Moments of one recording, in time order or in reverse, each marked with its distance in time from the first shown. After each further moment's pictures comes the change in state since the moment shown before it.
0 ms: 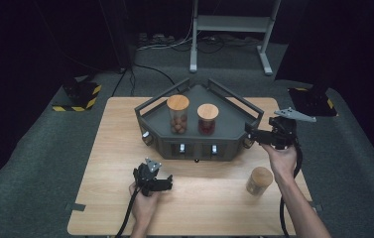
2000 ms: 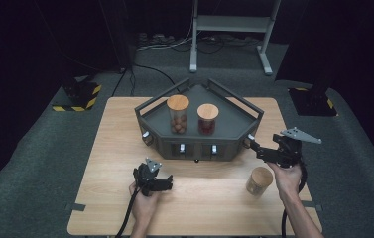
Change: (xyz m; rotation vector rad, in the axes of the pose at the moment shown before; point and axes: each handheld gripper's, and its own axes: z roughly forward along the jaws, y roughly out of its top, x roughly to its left) left arm 0.008 0.002 -0.006 0.099 0.009 0.118; right arm -0.017 -0.054 -0.012 0.005 0.027 0.022
